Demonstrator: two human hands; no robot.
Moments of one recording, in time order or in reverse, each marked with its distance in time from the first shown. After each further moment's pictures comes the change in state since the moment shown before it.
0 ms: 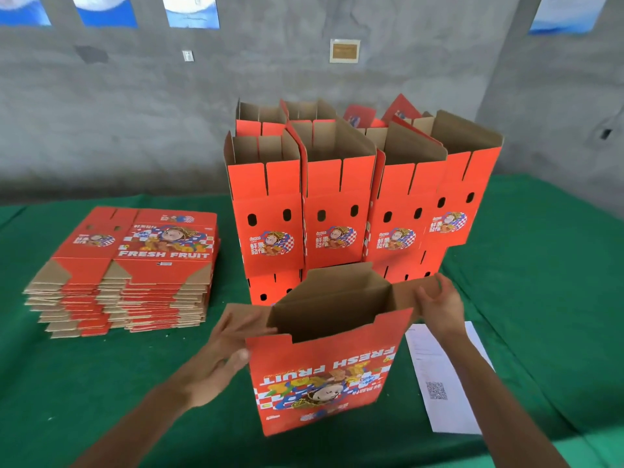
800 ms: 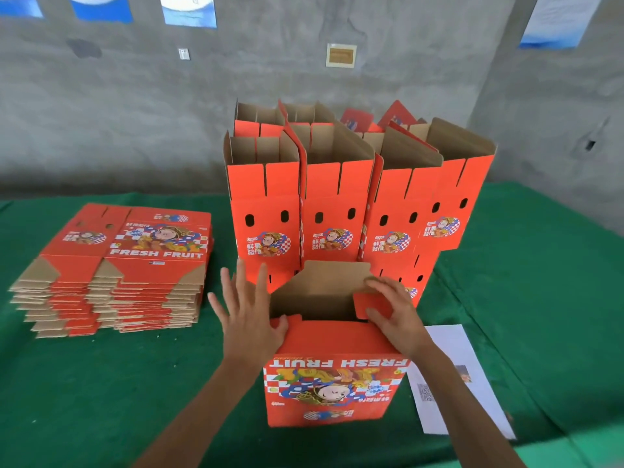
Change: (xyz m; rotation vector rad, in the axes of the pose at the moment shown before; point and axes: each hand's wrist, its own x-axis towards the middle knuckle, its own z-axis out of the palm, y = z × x) left_hand 0.075 0.069 0.033 0.539 0.530 -0.355; right_hand -0.047 -0.023 0.023 -0.115 -0.383 -0.532
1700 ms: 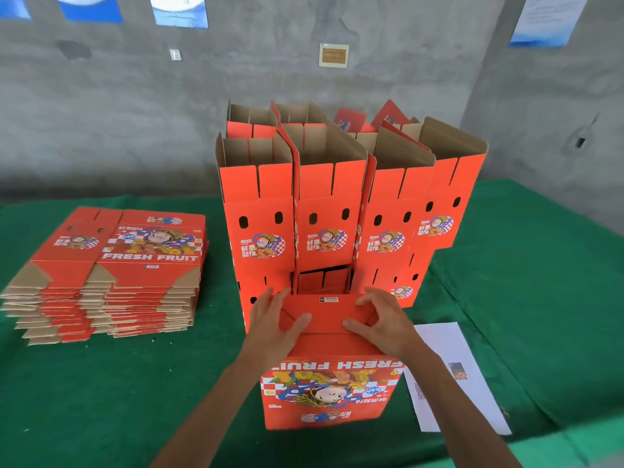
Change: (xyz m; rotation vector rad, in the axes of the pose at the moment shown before) left_hand -0.004 0.017 0.020 -0.534 -0.401 -0.074; right_hand -0.004 0.009 0.014 -0.192 -0.109 0.114
